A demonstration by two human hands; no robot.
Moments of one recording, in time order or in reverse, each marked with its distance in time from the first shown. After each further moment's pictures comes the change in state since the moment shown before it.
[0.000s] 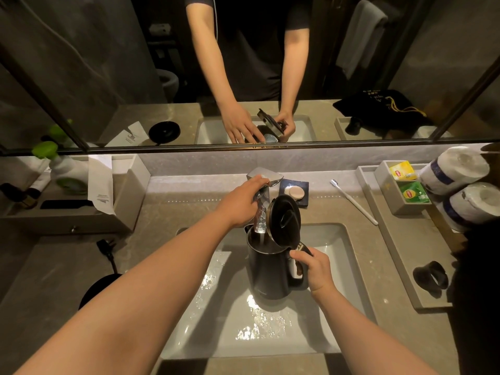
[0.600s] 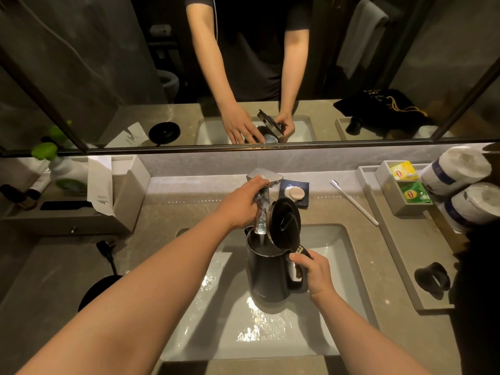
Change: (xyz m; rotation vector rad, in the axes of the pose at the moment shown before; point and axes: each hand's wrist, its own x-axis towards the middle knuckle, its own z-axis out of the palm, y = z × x) left_hand 0.001 -0.003 0.003 0.006 -0.009 -0.018; right_hand -0.005 0.000 0.002 0.024 -0.007 0.018
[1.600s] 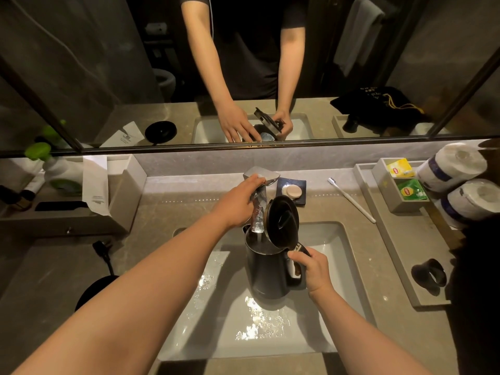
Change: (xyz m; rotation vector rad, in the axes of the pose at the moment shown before) left_hand 0.000 -0.001 0.001 -0.004 -0.008 -0.003; right_hand -0.001 -0.004 -0.001 0.038 0.027 -0.020
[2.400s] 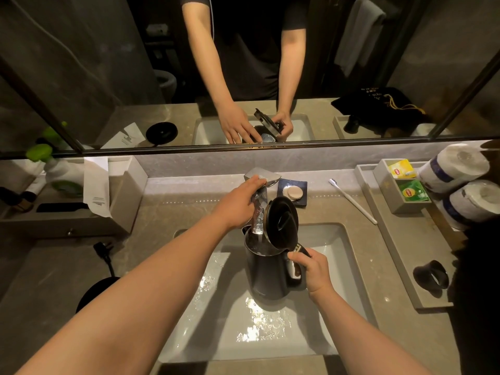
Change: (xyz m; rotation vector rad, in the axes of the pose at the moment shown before) left_hand 0.002 -0.002 0.001 0.003 0.001 -0.007; right_hand 0.003 0.002 0.002 -0.023 -0.002 0.008
